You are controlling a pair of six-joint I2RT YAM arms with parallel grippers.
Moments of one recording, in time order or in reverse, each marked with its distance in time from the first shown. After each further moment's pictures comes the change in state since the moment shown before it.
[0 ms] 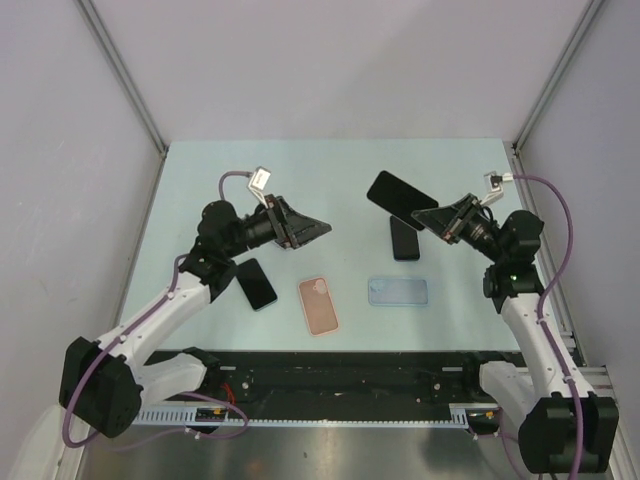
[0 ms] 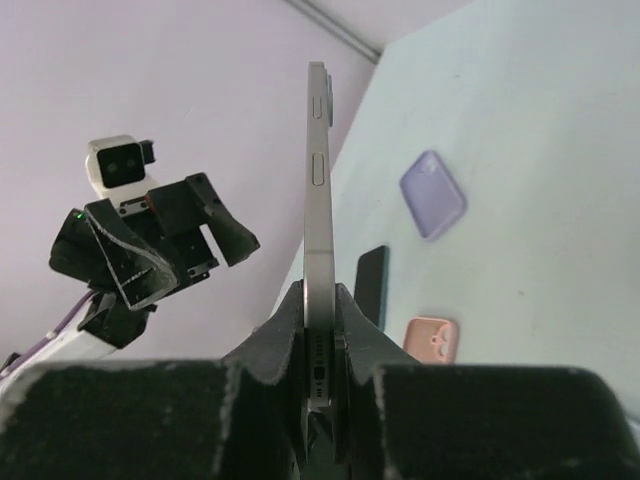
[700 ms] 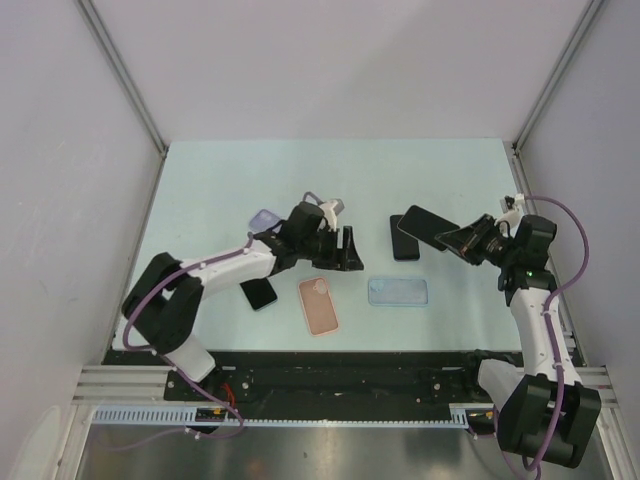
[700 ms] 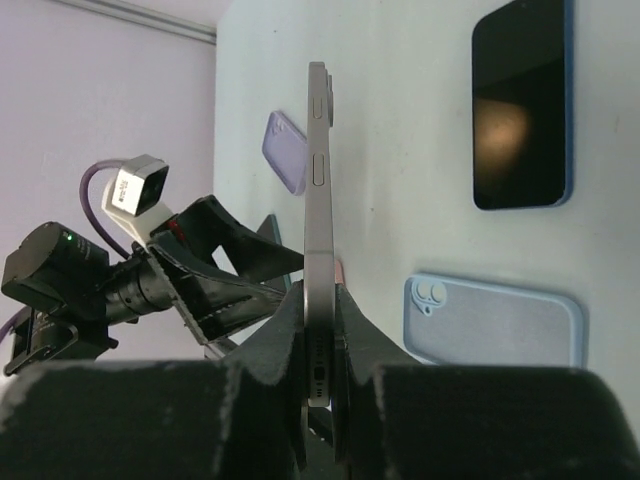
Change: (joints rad) left arm -0.230 0.505 0.246 -0.469 -0.278 0.242; right arm -0.289 0.053 -0.001 -0.482 -0.058 -0.246
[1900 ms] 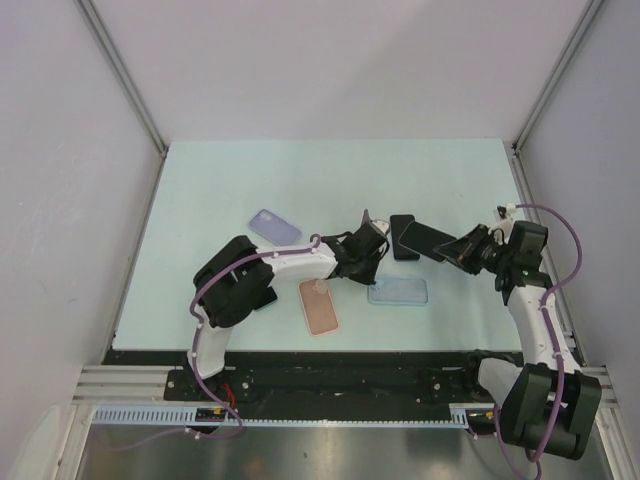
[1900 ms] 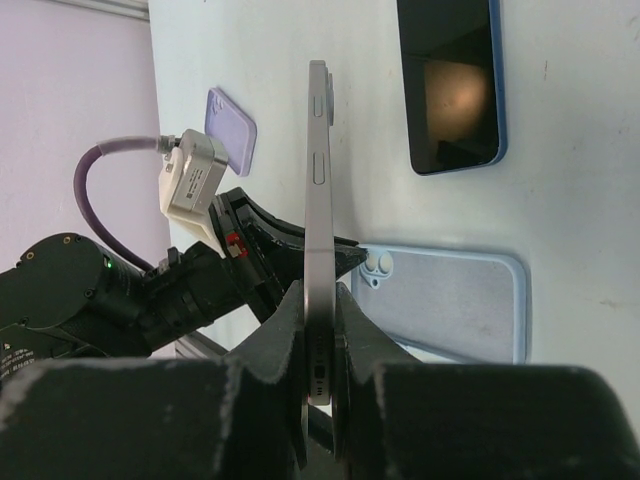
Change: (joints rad) left arm -0.251 0.435 0.356 -0.200 -0.409 0.090; right arm 0.006 0.042 -0.037 -0.089 0.061 -0.101
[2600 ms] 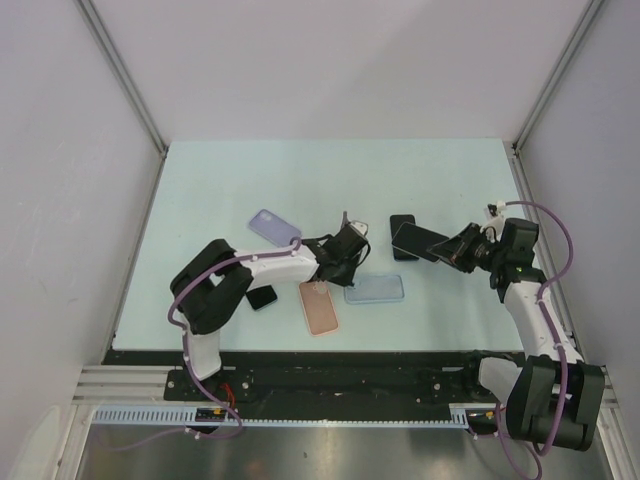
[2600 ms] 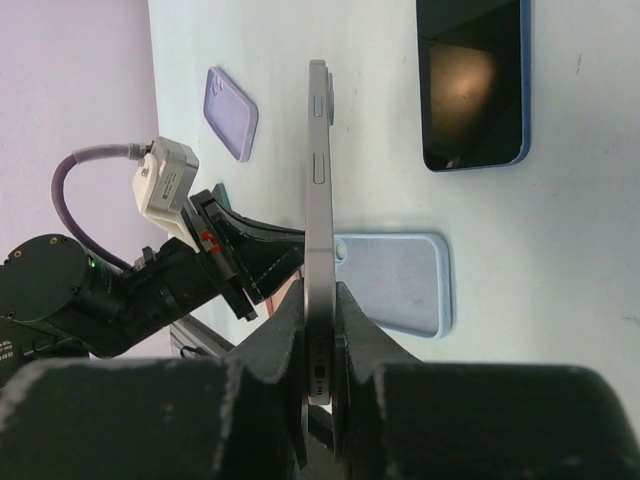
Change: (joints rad) left arm 0.046 -0.123 -0.145 -0.035 -0.097 0.014; right arm 0.057 0.043 0.000 0.039 0.008 0.000
